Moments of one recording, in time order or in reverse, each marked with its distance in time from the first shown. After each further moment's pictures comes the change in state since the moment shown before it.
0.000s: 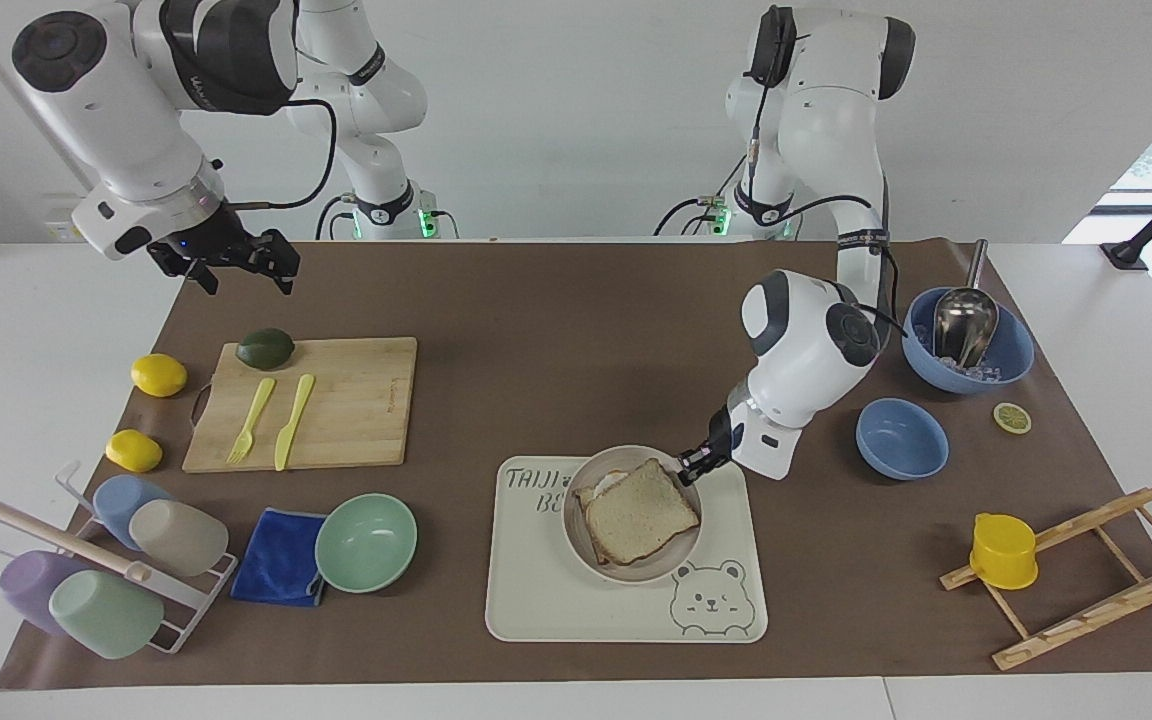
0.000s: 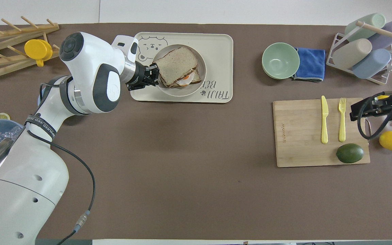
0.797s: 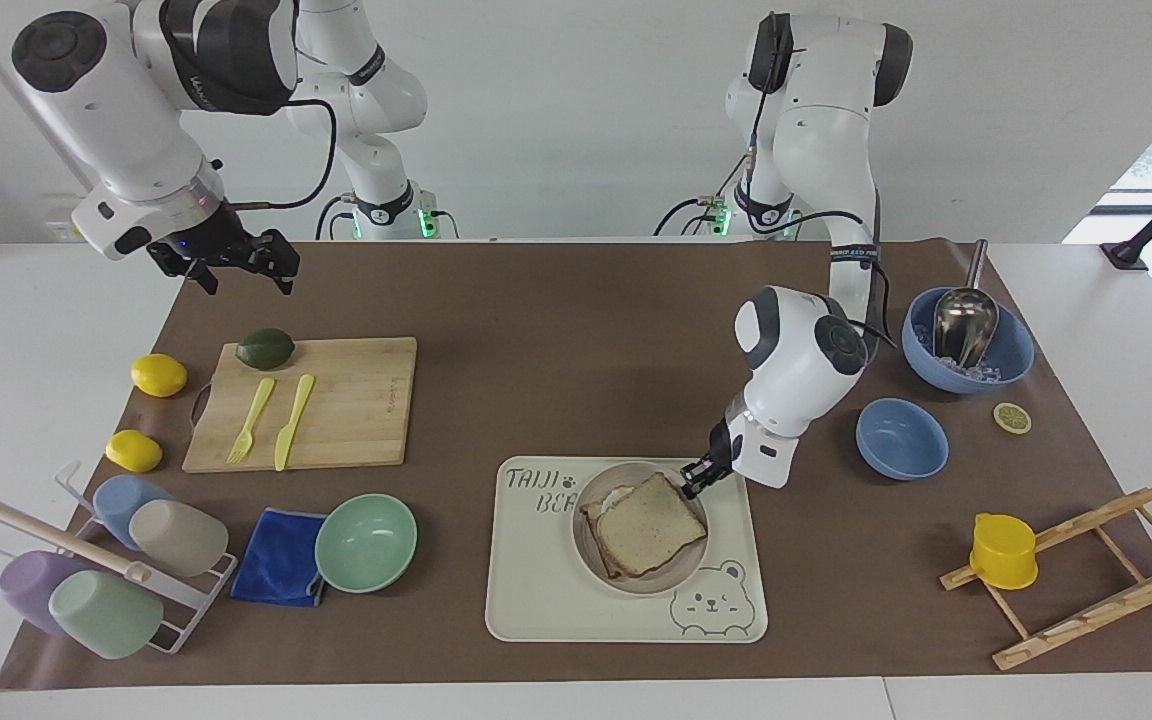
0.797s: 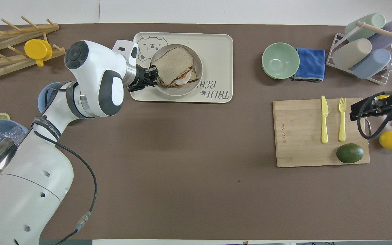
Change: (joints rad) left arm -0.001 0.012 -0.002 -0.049 0.007 0.084 -0.002; right arm 0.000 0.000 0.000 0.000 0.000 0.000 0.000
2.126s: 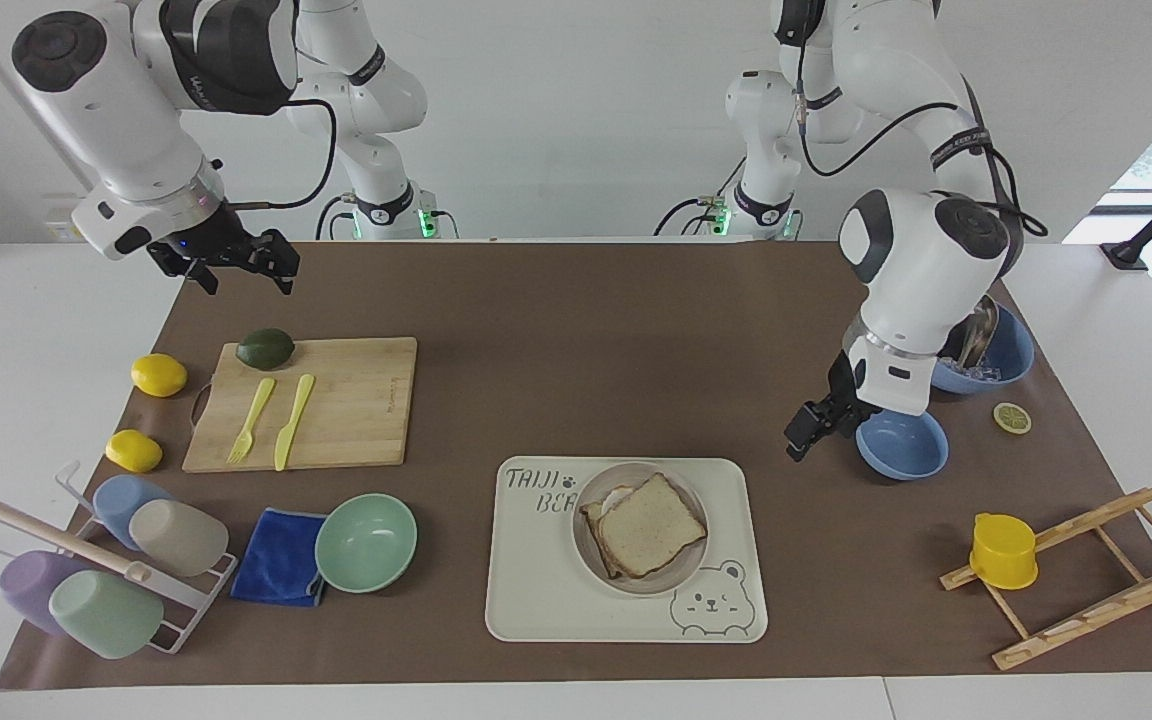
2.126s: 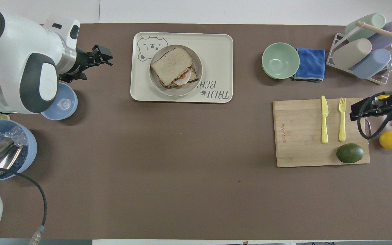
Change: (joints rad) left arm 0.006 -0.269 0.161 0.007 0.309 -0.274 -0.002; right arm 0.000 0.000 0.000 0.000 0.000 0.000 0.000
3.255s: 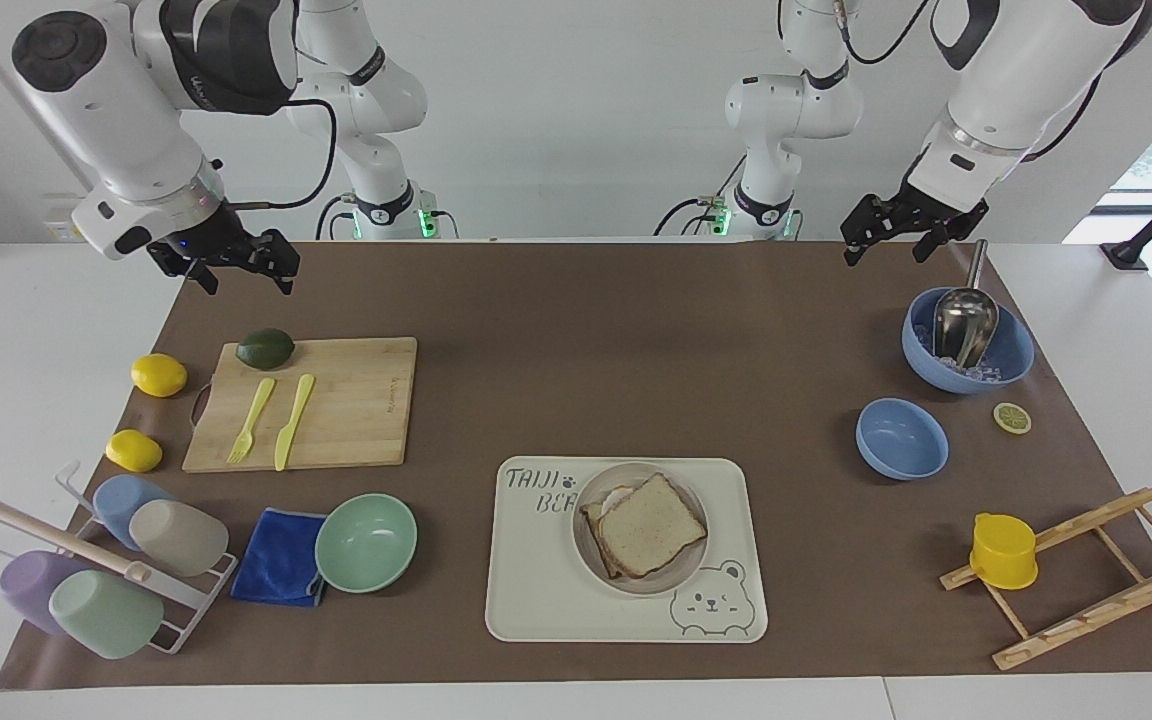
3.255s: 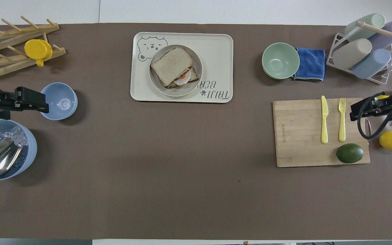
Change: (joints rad) left arm 0.270 -0.342 -0.240 -0.016 0.099 -0.566 0.348; right arm 0.000 0.000 0.000 0.000 0.000 0.000 0.000
